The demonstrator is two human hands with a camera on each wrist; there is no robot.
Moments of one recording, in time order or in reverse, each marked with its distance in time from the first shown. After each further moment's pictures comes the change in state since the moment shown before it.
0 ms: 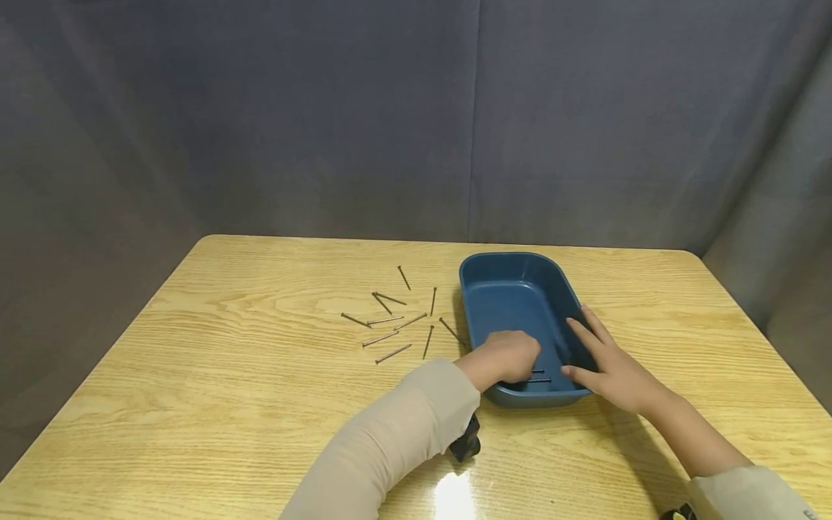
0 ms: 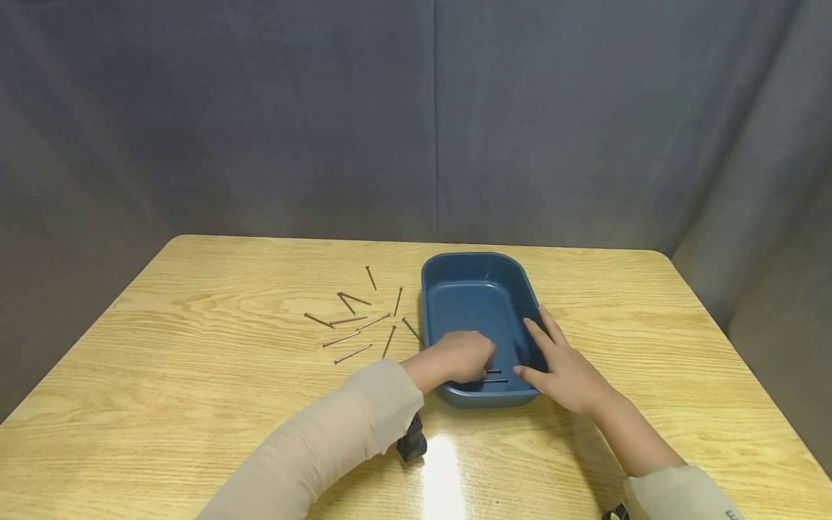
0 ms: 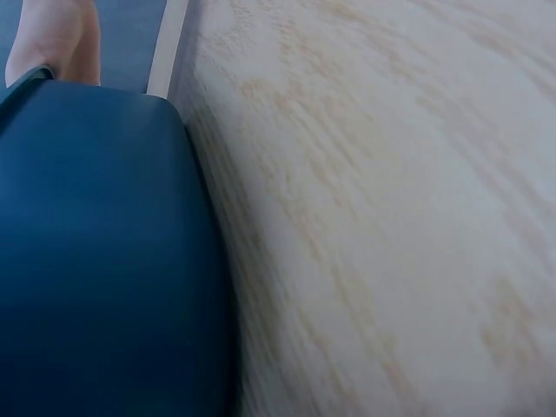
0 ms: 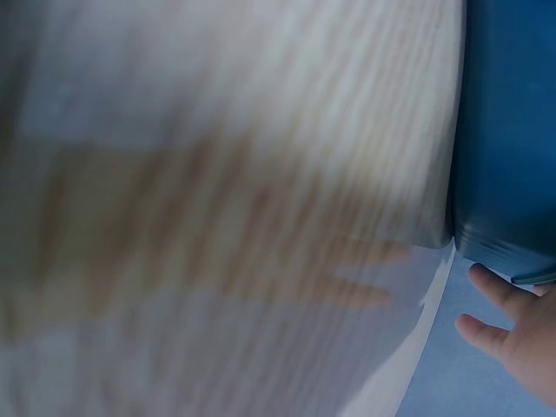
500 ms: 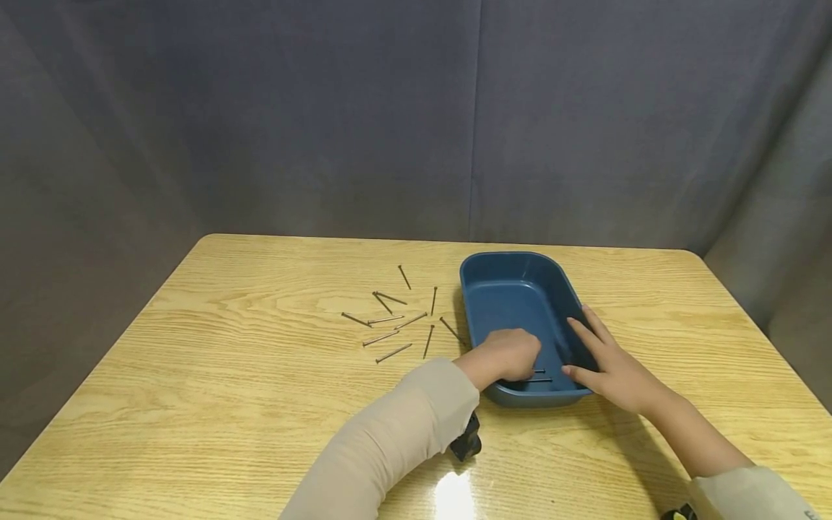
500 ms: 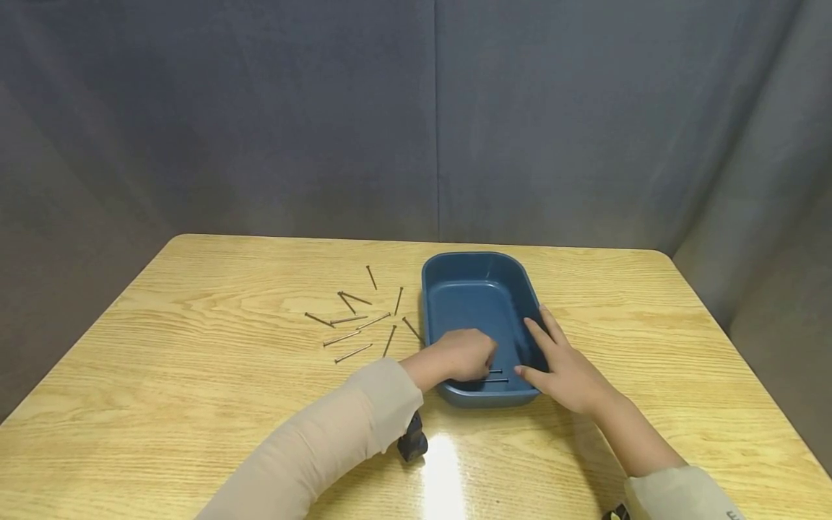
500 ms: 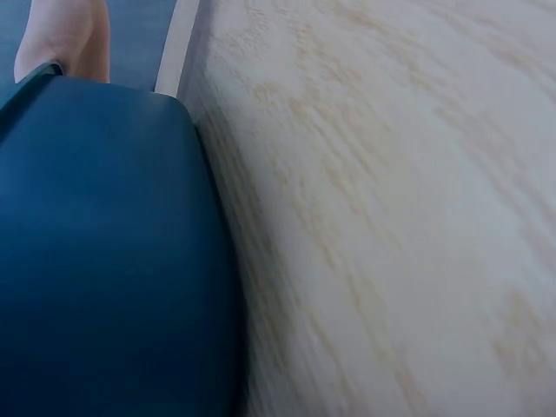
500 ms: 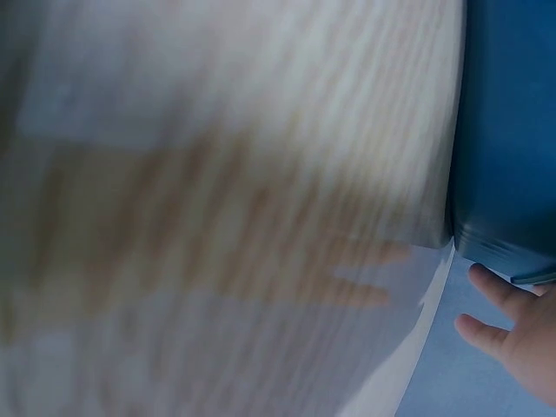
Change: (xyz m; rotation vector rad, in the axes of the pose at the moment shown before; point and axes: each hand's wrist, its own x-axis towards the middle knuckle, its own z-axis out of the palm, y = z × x) left_hand -0.001 -0.002 -0.002 -0.034 0.016 0.013; right_hand 0.000 0.000 0.000 0.003 0.000 -0.003
